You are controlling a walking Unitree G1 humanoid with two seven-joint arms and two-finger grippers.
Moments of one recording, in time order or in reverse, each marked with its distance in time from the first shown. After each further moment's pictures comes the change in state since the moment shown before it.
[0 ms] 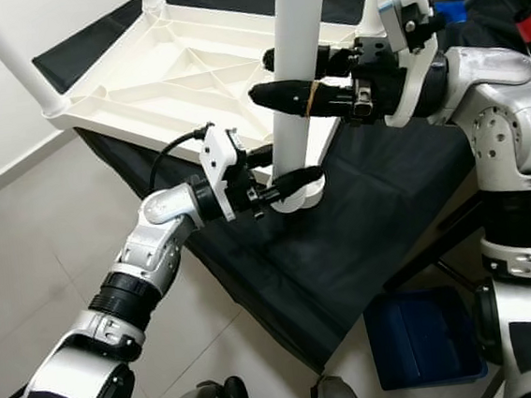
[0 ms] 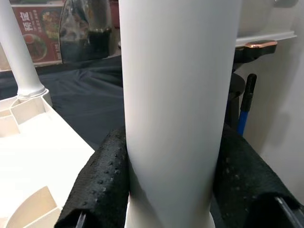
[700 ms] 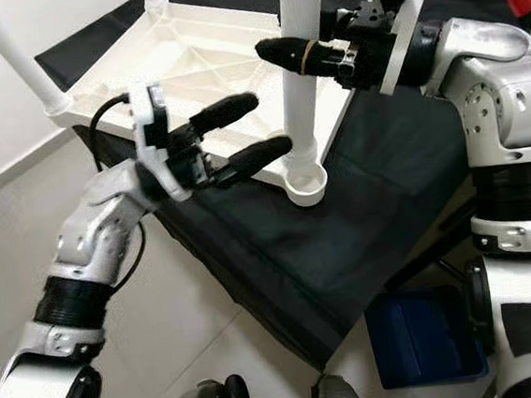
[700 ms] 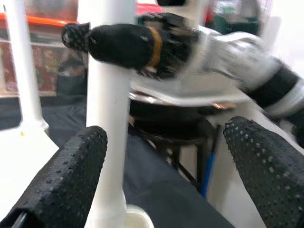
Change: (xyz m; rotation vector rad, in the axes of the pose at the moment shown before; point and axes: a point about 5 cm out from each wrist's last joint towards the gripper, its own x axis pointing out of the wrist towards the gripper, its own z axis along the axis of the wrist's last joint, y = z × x) left arm -0.066 0.017 0.061 -0.123 -0.117 -0.059; right arm 0.001 -0.027 0.007 -0.066 0.077 -0.215
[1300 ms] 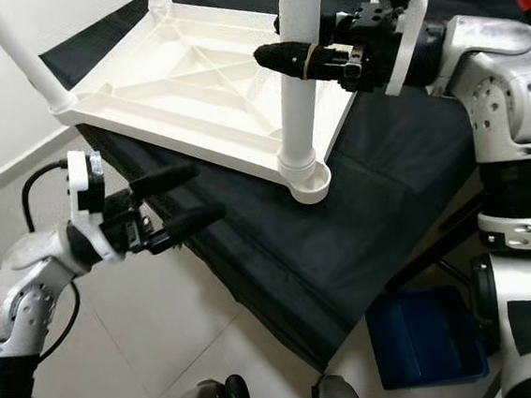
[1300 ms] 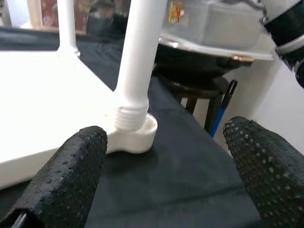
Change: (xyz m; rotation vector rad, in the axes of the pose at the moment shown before) left arm -0.072 -0.021 -0.015 -0.074 0.208 0.140; right arm 0.000 0.009 0.002 0.051 -0.028 0.070
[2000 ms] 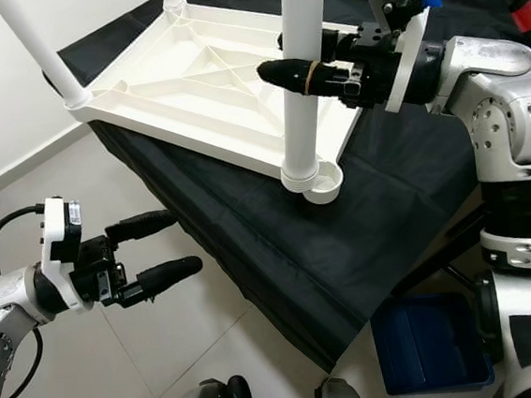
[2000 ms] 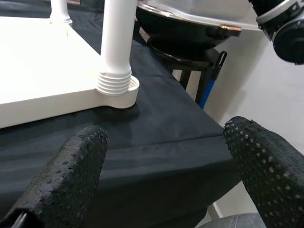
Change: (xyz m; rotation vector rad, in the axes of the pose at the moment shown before) left arm -0.029 -0.022 -0.008 -0.013 0.111 -0.030; right arm -0.006 -0.001 -0.015 0.017 0.034 -0.075
